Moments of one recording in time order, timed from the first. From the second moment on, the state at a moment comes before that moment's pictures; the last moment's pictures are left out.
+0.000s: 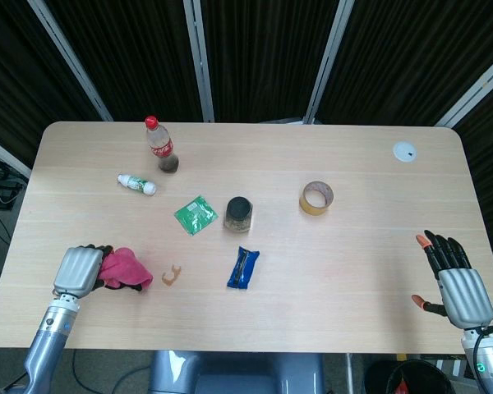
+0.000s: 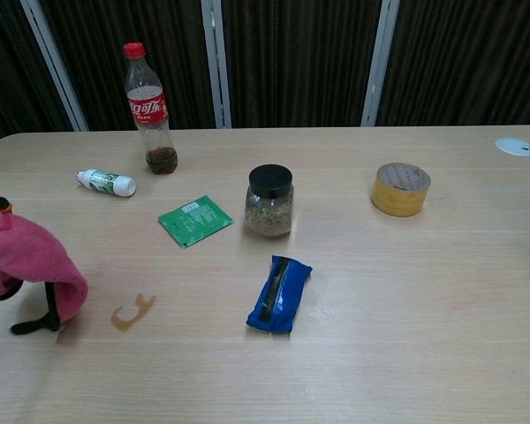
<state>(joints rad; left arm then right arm) -0.33 -1.42 -0.06 -1.60 1.26 1.23 0.46 0.12 -1.12 0.03 -1.58 -1.56 1.44 0.05</state>
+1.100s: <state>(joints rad) -0.49 -1.72 -0.05 -1.55 1.11 1.11 0.73 0.13 -1.11 0.03 -1.59 -1.54 1.41 0.08</state>
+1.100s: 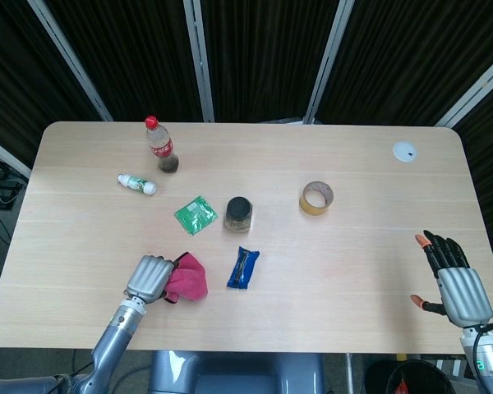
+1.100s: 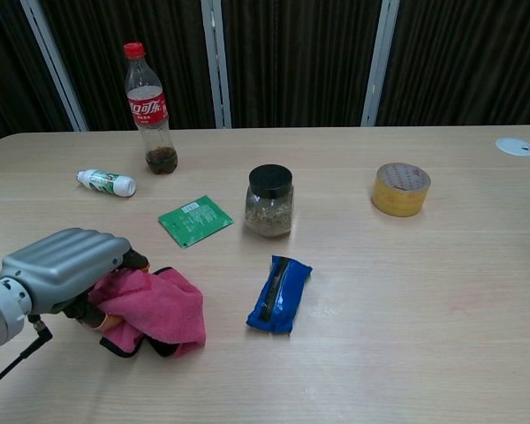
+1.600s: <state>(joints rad) -0.48 -1.72 0.02 -1.60 1.13 1.09 0.72 0.14 -1.12 0.04 -1.59 -1.53 1.40 0.07</state>
